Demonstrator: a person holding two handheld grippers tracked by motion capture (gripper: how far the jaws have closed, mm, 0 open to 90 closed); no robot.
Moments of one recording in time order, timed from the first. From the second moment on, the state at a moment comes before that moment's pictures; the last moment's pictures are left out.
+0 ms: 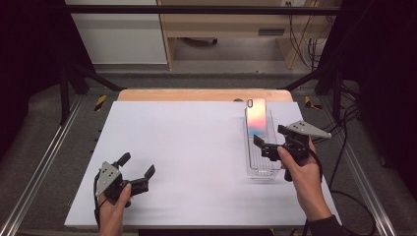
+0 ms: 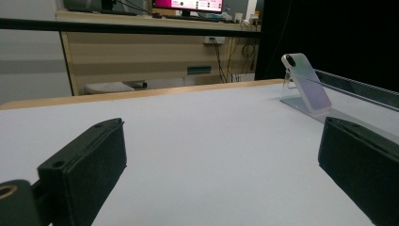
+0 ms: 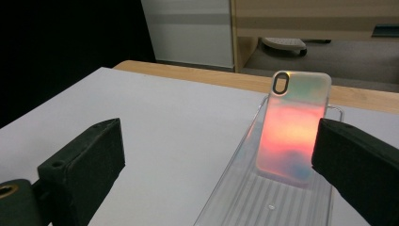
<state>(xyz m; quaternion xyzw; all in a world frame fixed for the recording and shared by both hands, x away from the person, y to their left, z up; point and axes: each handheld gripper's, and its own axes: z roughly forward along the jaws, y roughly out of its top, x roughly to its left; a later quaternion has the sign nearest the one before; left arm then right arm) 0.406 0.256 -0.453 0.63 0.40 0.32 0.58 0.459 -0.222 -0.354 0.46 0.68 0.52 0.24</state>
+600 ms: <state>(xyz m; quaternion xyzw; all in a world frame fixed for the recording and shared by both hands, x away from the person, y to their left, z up) 0.403 0.259 -0.451 0.63 0.39 0.32 0.59 0.446 -0.251 -0.358 0.47 0.65 0.54 0.26</state>
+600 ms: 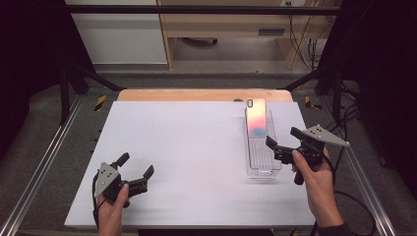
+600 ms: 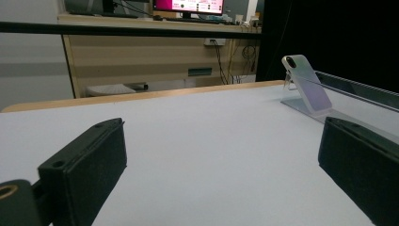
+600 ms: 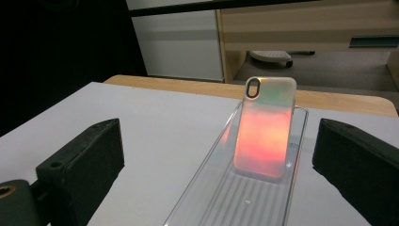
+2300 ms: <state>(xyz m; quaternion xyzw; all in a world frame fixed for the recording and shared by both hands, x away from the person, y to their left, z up) 0.386 0.269 -0.445 0.63 0.39 0.34 0.57 0.415 -0.310 -0.397 0.46 0.61 0.55 0.34</state>
